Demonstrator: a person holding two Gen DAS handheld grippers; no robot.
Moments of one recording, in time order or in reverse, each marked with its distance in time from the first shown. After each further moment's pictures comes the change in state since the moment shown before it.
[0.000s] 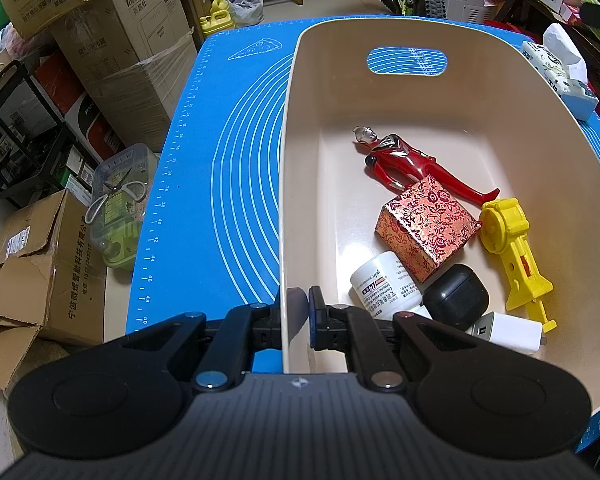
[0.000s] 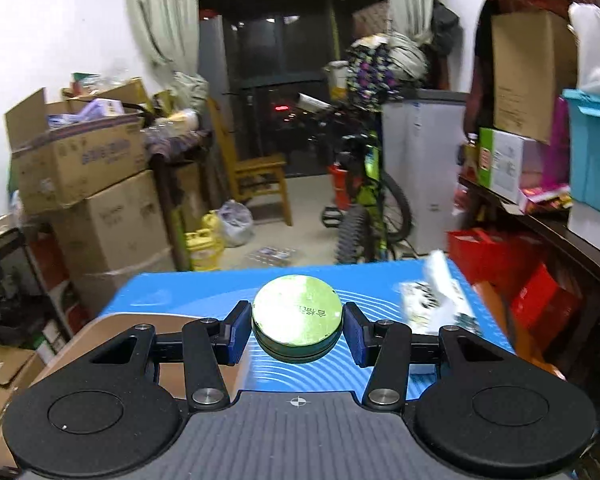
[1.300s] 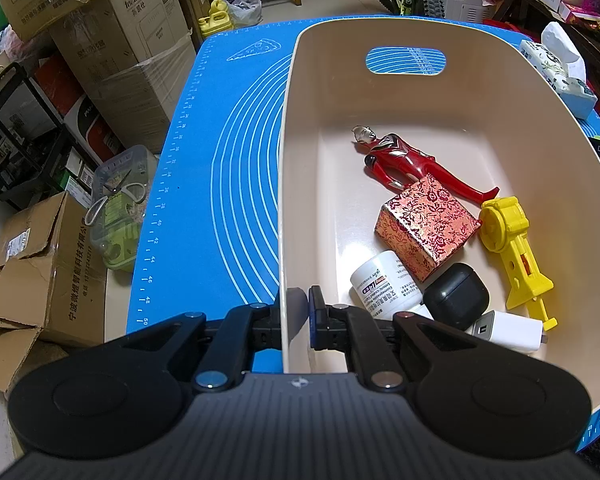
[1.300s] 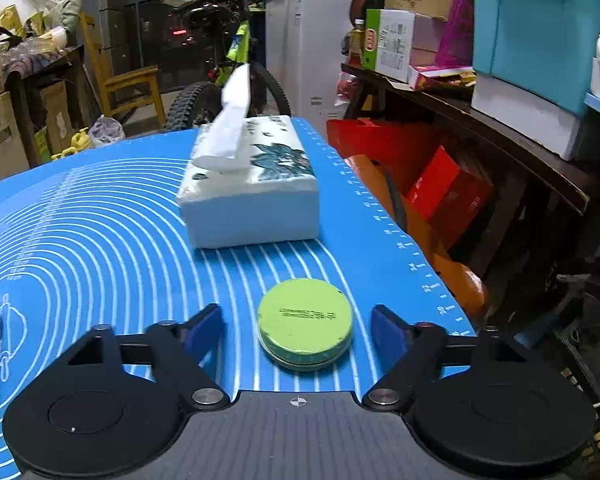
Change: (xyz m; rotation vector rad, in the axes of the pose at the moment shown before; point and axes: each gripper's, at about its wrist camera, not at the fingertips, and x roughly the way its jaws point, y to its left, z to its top) left arm 0.000 0.001 0.001 0.004 0.000 -0.001; right arm 0.108 -0.151 -0.104 0.080 0.260 -0.321
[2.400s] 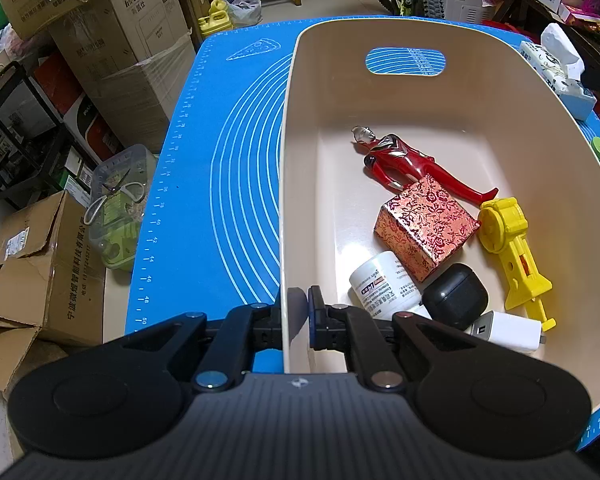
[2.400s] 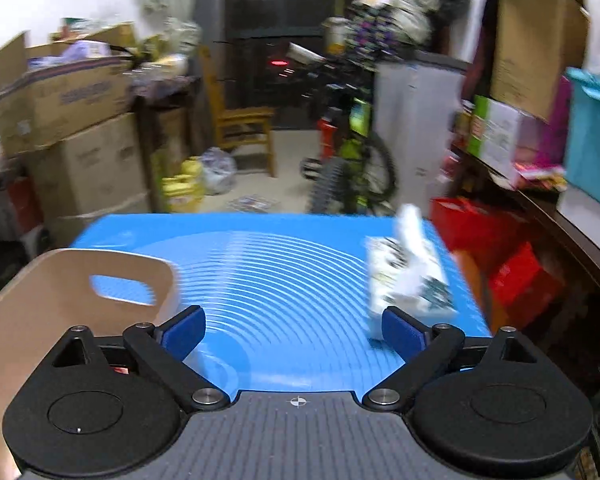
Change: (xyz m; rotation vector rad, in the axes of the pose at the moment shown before) left arm 0.000 0.001 0.000 -0.004 0.001 -0.007; right arm -0.109 0.070 0.056 -0.131 -0.109 0.209
